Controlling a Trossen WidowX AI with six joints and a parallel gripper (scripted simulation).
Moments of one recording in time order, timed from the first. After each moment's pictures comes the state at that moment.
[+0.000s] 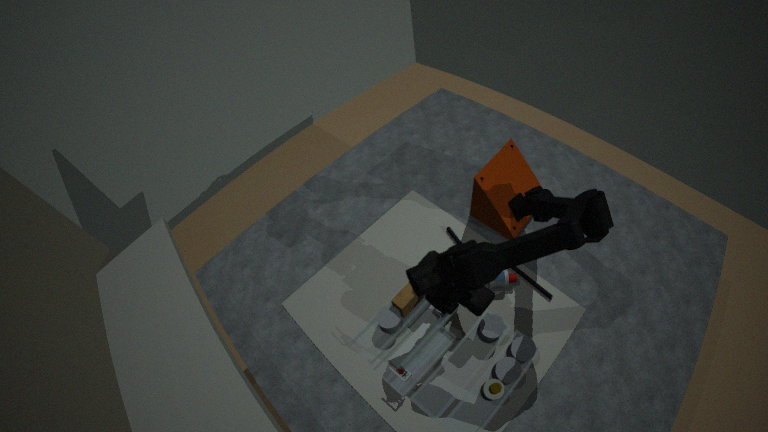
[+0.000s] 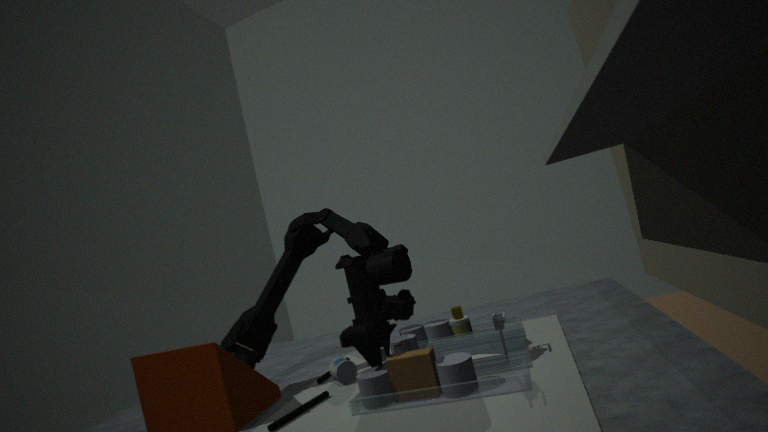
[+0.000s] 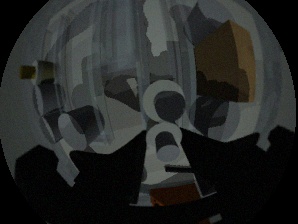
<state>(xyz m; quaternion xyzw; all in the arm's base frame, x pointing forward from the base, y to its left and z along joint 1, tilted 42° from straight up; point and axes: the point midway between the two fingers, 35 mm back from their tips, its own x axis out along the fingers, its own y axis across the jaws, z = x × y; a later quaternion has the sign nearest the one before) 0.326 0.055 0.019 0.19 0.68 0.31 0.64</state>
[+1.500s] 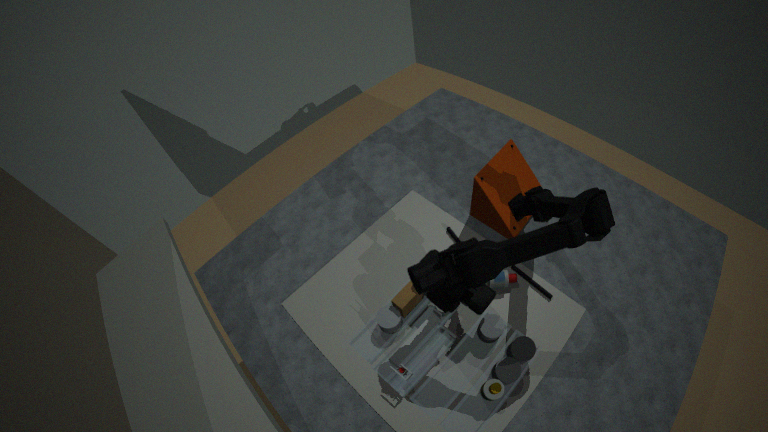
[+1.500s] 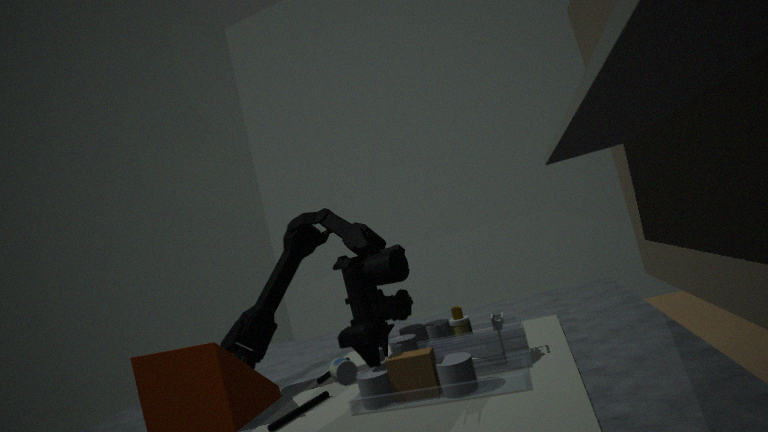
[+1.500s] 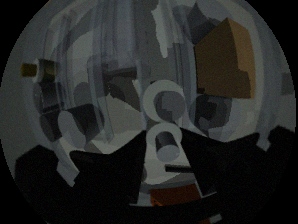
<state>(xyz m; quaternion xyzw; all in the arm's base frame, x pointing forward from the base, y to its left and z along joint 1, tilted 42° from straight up) 0.323 0.055 0.019 0.19 0.67 0.31 0.64</state>
